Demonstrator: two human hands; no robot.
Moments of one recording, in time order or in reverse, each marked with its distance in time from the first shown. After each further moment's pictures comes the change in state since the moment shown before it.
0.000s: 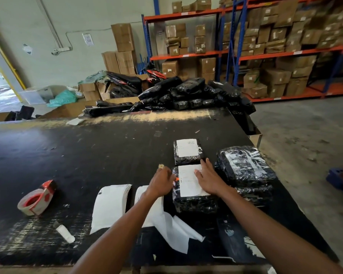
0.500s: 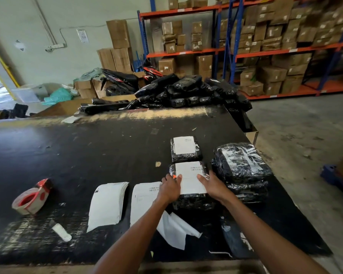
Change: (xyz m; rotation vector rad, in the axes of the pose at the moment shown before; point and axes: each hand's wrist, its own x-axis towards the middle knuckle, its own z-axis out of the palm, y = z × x) left_hand -0.007 0.009 0.059 -0.205 -0.065 -0.277; right_hand -0.018 0.023 0.011 0.329 0.033 0.244
